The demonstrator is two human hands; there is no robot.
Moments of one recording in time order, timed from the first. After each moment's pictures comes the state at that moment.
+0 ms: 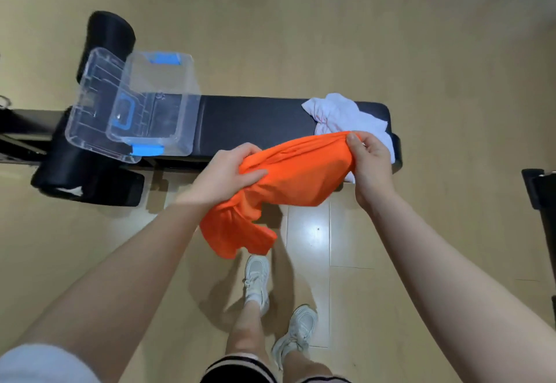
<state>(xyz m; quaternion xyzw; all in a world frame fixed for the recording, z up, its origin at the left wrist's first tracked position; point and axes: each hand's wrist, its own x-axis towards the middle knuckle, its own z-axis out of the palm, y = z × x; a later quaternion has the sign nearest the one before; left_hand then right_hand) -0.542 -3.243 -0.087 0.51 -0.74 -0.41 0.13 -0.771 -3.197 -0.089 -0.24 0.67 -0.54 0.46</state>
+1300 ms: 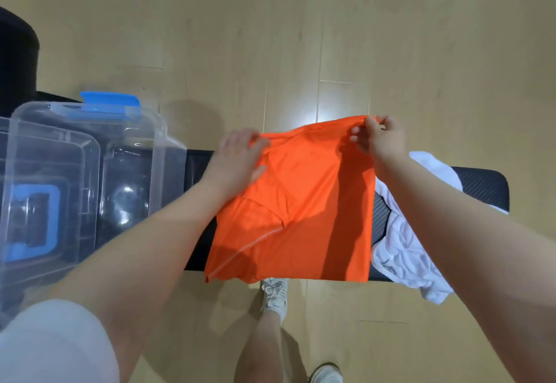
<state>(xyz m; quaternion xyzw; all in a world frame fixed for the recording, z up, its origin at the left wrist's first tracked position) -0.536 -3.602 -0.345 0.47 -0.85 -0.21 -0.07 -0.788 -3.583 -0.340 -0.13 0.76 -0.42 0.47</state>
